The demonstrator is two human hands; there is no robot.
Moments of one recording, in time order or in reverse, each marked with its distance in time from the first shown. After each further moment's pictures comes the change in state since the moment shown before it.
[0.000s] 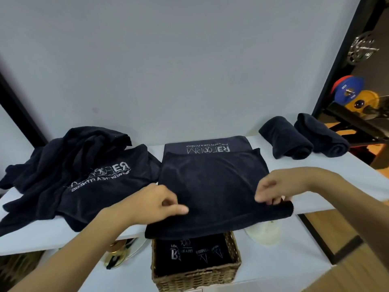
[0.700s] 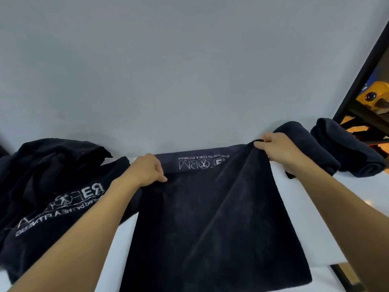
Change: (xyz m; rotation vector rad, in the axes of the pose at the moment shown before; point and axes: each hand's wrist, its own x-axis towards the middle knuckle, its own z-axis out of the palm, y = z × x) left_hand 0.169 -0.061 -0.048 -0.156 0.220 -0.428; right_hand 0.137 0.034 -0.098 0.554 0.838 -0.002
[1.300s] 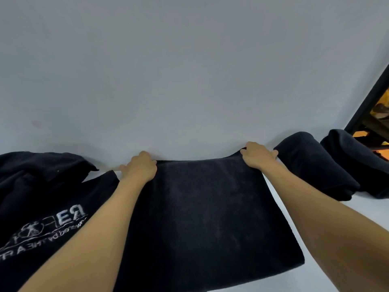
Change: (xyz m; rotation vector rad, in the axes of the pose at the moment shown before) left_hand 0.086 0.001 0.015 0.024 0.209 -0.206; right_hand 0.092 0.003 0.062 -0.642 -0.001 0.098
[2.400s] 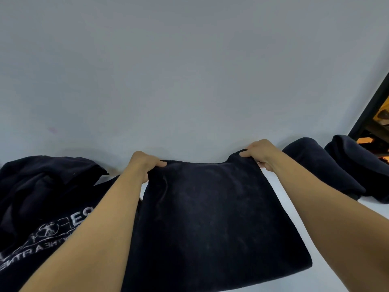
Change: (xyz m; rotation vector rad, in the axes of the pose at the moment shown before) left_hand 0.002 0.001 -0.035 -0.915 -0.167 -0.302; right_hand -0.011 -0.010 -0.033 0.816 -0.234 0.110
